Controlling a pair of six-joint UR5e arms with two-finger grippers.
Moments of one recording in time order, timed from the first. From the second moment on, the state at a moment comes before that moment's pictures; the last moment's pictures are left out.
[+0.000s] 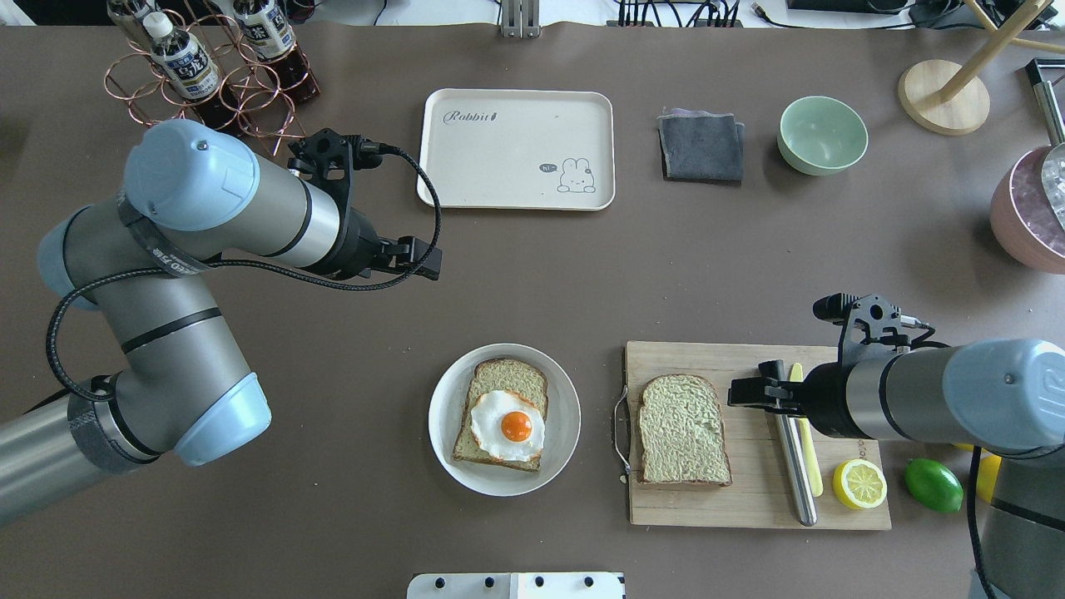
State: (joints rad) left arm -0.65 -2.06 -1.82 -1.91 -1.97 -1.12; right arm 0.40 -1.66 2.12 -1.02 1.75 1.49
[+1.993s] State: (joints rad) left arm -0.64 -2.06 -1.83 -1.91 -1.97 -1.11; right arm 0.21 -1.63 2.06 -1.02 1.60 1.50
